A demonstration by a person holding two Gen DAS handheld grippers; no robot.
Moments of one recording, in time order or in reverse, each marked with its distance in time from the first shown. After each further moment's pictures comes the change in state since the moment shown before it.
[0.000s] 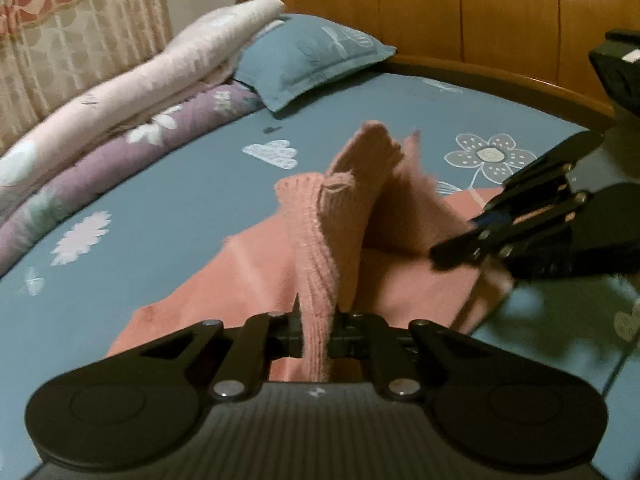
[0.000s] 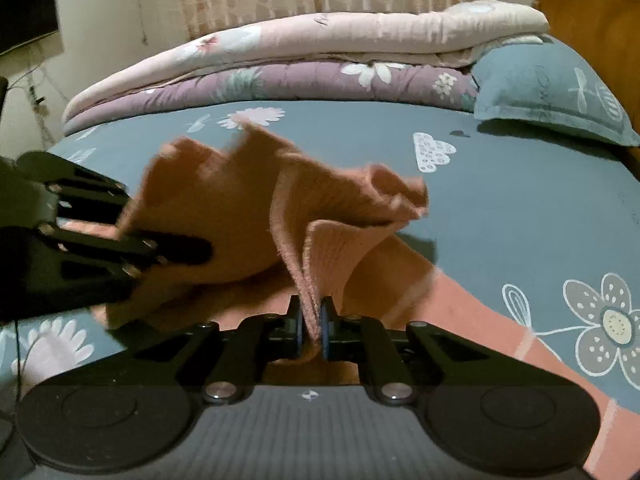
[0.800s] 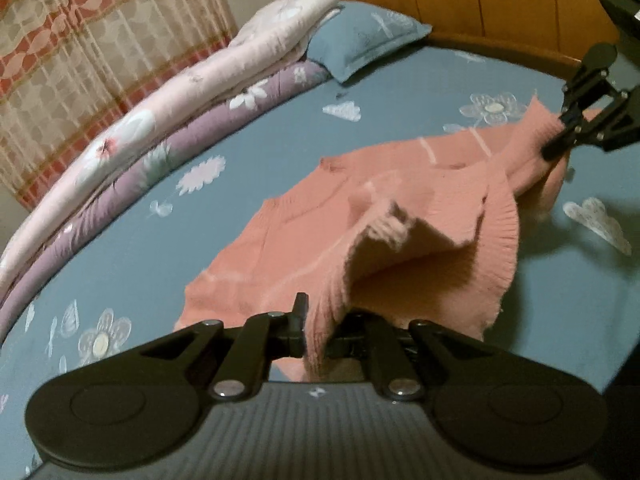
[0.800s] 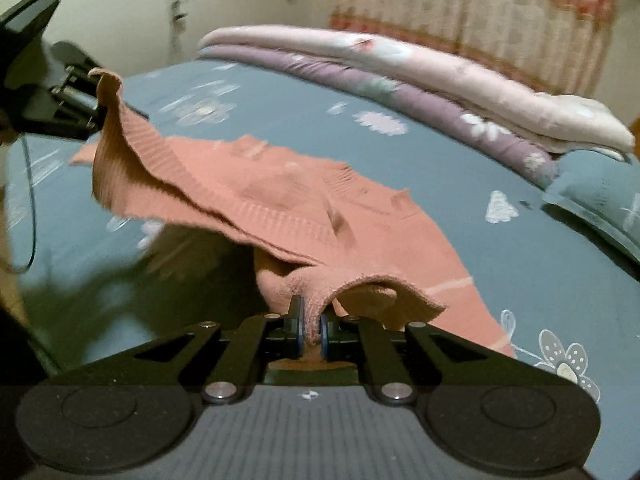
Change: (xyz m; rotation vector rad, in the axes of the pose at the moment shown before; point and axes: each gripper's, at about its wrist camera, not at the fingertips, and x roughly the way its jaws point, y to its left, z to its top) left arm -0.209 -0.001 -0.074 0.012 0.129 0.187; right arm -0.161 0.057 -0.033 -0.428 0.099 0.204
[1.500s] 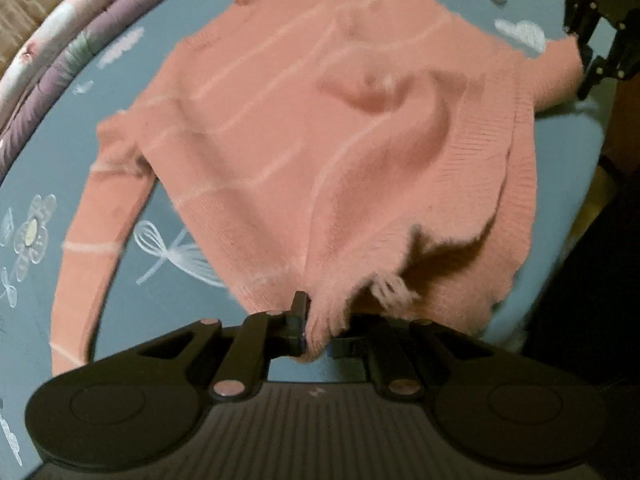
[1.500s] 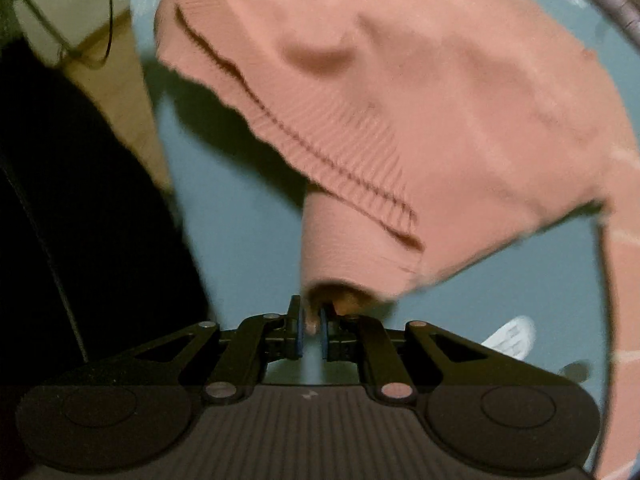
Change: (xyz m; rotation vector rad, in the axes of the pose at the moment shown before) left arm 0.026 -0.040 -0.121 0.110 0.352 -0.171; right arm 0.048 0.076 -0.096 -0.223 0.547 0.345
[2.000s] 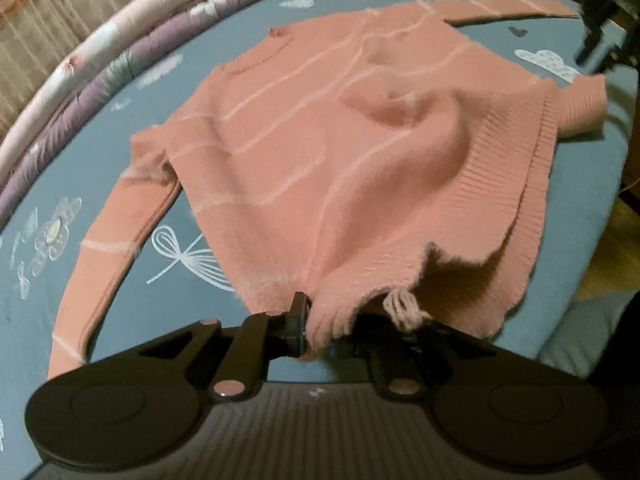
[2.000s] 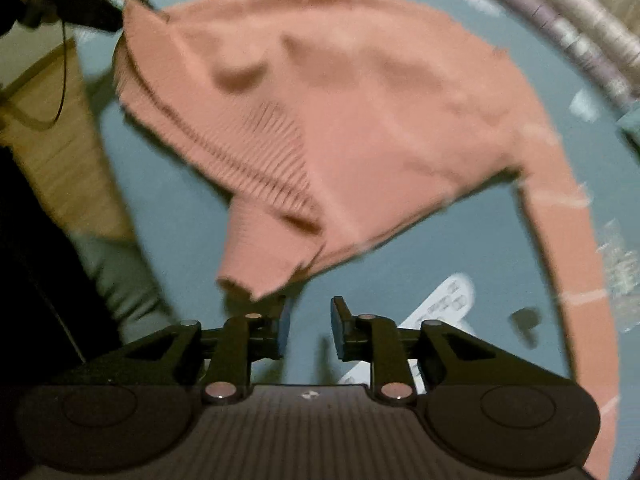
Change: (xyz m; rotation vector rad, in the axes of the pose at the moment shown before) left arm 0.001 -0.015 -0.033 -0.059 -0.186 0.111; right arm -0.044 0.018 -0.035 0.106 -0.224 -0.278
